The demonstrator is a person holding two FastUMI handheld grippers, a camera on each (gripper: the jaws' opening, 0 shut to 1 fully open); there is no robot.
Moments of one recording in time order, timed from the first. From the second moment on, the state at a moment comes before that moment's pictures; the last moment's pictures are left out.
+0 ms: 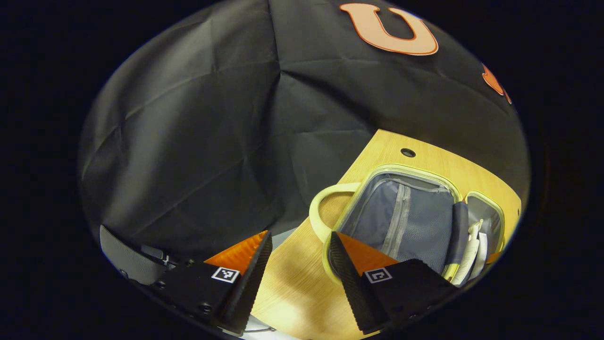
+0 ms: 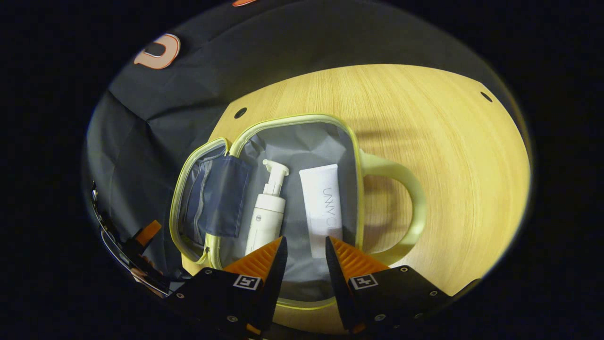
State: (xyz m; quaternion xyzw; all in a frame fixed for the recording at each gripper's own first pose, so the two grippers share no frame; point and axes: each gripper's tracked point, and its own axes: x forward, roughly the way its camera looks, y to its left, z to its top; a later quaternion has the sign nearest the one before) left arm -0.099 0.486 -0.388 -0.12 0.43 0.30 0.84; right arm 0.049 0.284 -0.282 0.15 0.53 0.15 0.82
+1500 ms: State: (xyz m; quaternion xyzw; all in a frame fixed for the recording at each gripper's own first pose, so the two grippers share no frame) left arm -0.021 0.509 -0.442 -0.31 0.40 0.14 0.85; right arm 0.062 0.186 -0.111 0.10 0.25 0.07 0.96
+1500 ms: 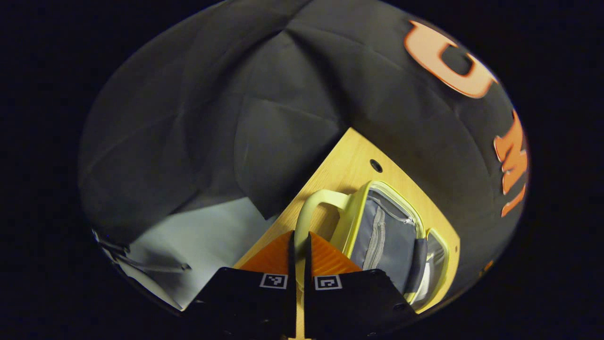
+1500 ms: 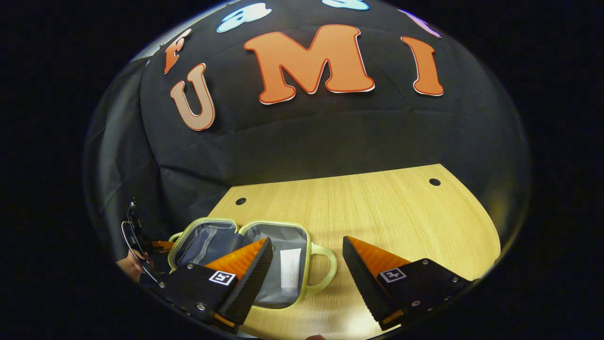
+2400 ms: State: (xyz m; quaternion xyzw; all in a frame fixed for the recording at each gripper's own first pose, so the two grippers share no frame) left arm -0.018 0.416 -0.212 -0.17 0.26 0.10 0.95; right arm 0.069 0.149 -0.090 0.10 0.20 0.12 0.97
